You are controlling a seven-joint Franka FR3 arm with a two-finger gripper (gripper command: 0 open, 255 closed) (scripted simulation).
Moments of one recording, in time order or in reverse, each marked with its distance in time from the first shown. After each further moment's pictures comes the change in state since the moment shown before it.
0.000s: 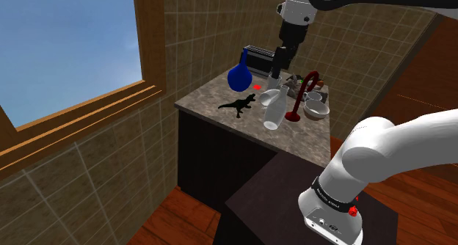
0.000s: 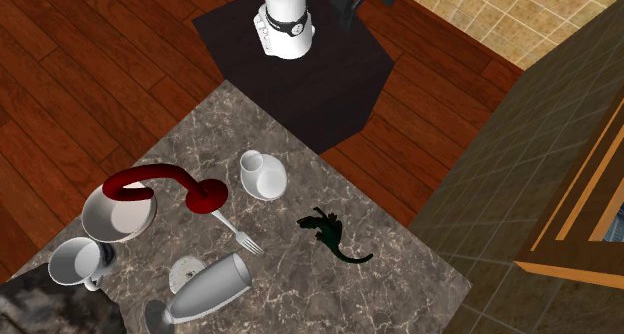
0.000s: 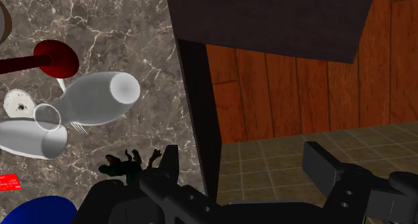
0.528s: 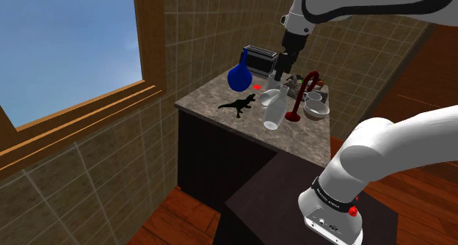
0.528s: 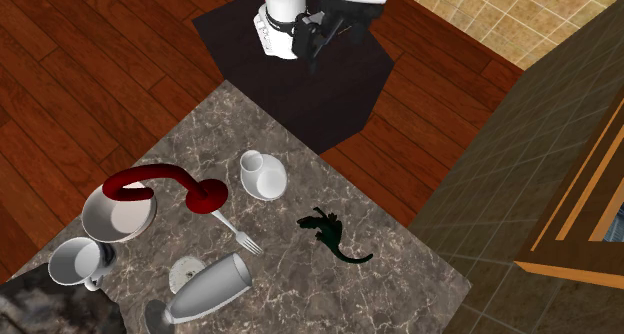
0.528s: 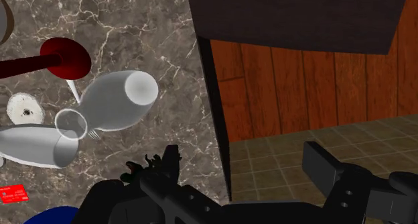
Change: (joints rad) arm -0.053 0.058 -0.129 -0.046 -0.052 0.124 -0.106
